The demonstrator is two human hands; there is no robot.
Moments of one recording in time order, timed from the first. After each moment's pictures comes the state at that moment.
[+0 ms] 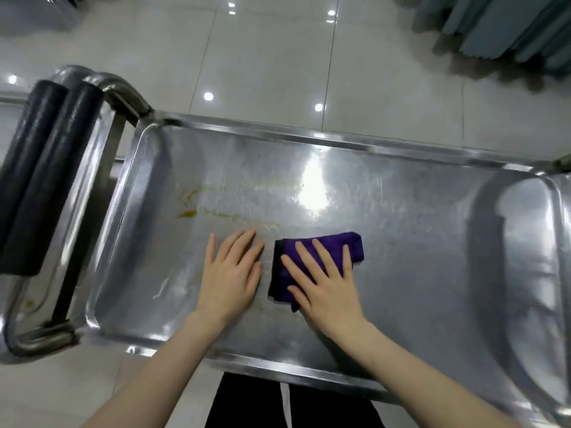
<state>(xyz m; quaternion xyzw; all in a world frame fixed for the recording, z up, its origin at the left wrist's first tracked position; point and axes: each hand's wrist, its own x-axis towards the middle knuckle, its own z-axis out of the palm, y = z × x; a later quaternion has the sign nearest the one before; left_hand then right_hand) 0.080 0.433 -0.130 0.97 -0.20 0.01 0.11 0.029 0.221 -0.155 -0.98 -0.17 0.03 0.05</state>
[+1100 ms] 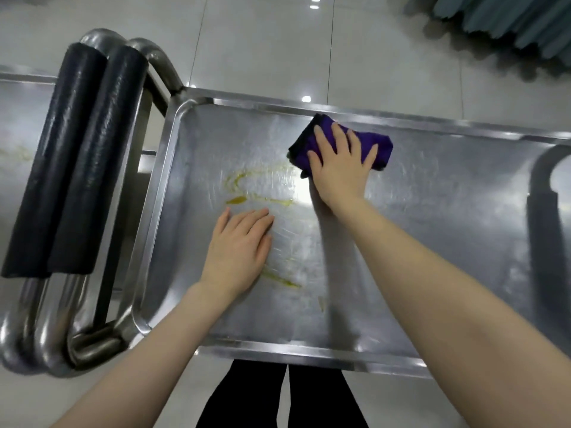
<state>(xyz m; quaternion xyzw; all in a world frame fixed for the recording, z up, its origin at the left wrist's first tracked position) 0.121 0.525 -0.129 0.96 -0.22 -0.01 0.17 0.215 0.310 -0.149 -0.99 0.12 0.02 0.10</state>
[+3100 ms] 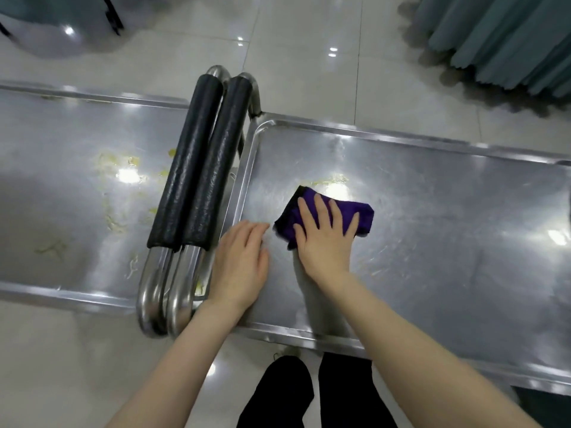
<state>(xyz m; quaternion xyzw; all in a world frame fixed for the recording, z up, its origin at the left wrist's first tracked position) 0.100 0.641 -0.104 0.97 -0.12 -0.02 0.23 0.116 0.473 -0.150 -0.99 0.06 0.03 0.09</state>
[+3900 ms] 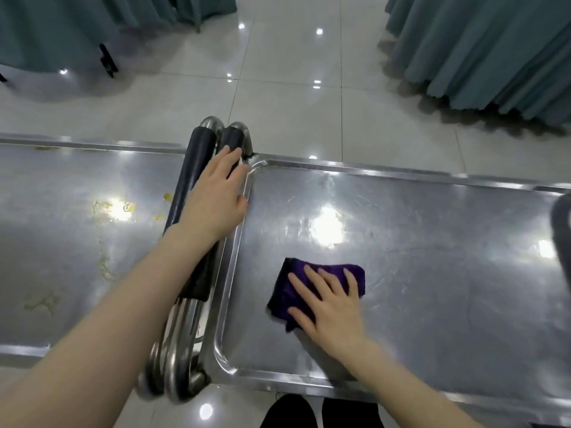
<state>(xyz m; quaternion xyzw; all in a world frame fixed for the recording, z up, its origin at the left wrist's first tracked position) 0.254 0.648 -0.030 0.96 -0.22 0.06 0.17 0.062 0.450 -0.136 -0.99 -0.07 0.07 0.08</state>
